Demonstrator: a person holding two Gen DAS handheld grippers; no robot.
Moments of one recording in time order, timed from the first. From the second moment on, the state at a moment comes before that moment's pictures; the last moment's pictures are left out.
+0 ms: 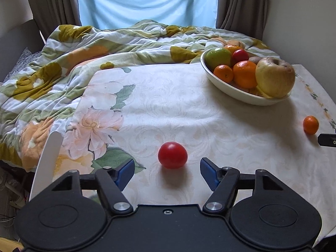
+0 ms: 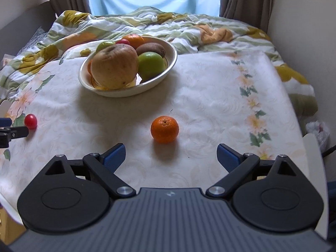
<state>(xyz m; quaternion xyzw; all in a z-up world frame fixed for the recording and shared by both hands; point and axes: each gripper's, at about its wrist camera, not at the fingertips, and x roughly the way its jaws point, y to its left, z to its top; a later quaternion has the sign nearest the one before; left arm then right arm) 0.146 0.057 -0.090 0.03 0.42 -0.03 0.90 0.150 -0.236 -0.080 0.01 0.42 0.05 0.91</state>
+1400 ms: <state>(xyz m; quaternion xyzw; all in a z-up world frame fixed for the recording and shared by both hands) 0.134 0.042 -0.060 -0.01 0.43 -0.01 0.90 0.188 -0.221 -0.083 -0.02 0.44 0.08 0.90</state>
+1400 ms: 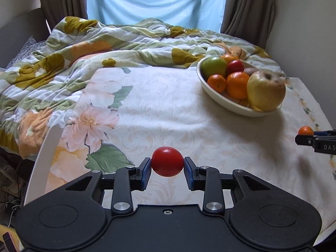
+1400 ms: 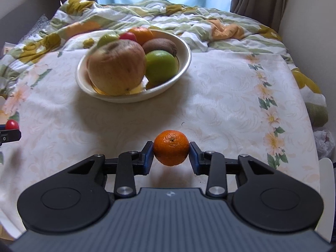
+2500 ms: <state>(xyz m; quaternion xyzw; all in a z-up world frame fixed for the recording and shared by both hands) 0.256 -0.026 0.014 -0.03 0.40 -0.08 0.91 0.263 -0.238 0.026 -0.03 0.40 0.15 0.90</state>
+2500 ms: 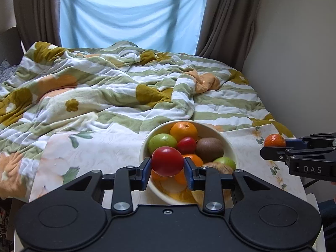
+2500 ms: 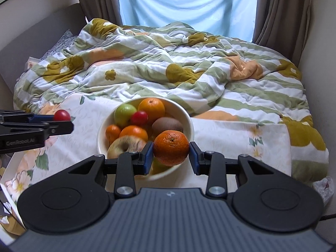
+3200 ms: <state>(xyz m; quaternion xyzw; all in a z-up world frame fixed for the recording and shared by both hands) 0.334 -0.054 -0.039 -0.02 0.47 -0.14 0.87 0.328 -0.235 -0.003 0.00 0.43 0.12 0.89</state>
